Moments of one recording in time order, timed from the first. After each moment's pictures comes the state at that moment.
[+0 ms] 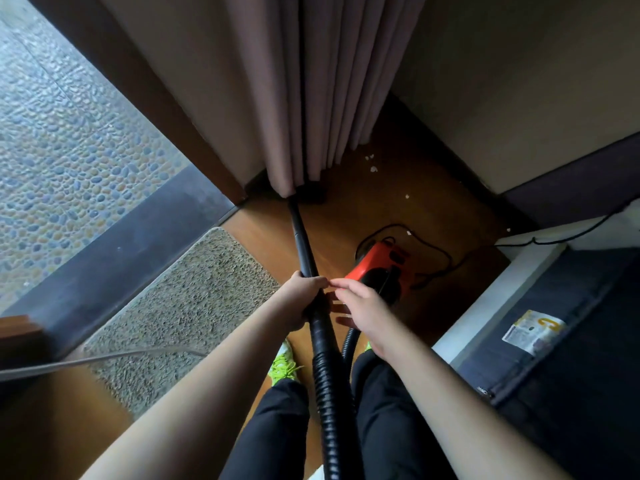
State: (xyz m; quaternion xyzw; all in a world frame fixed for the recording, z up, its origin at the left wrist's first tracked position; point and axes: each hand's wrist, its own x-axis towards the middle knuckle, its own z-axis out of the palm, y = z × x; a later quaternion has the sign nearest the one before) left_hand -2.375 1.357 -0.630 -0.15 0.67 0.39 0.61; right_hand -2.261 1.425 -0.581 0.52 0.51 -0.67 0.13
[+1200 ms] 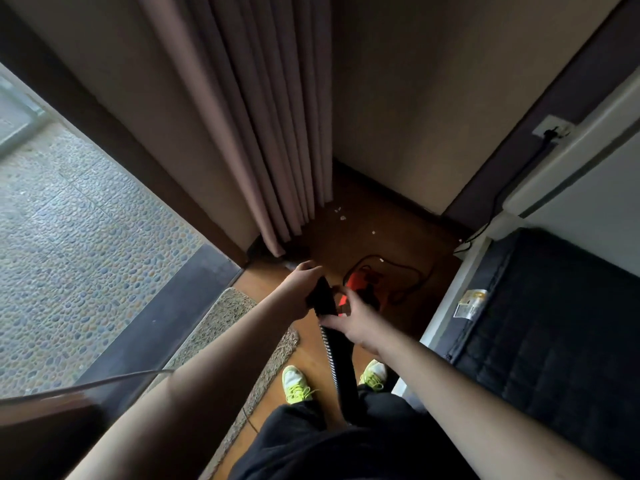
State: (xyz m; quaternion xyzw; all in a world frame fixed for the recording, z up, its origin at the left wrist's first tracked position) left_hand -2.309 1.369 -0.419 0.00 0.69 0.44 0.57; right_hand -2.167 1.386 -0.390 0.47 0.59 -0.65 0.08
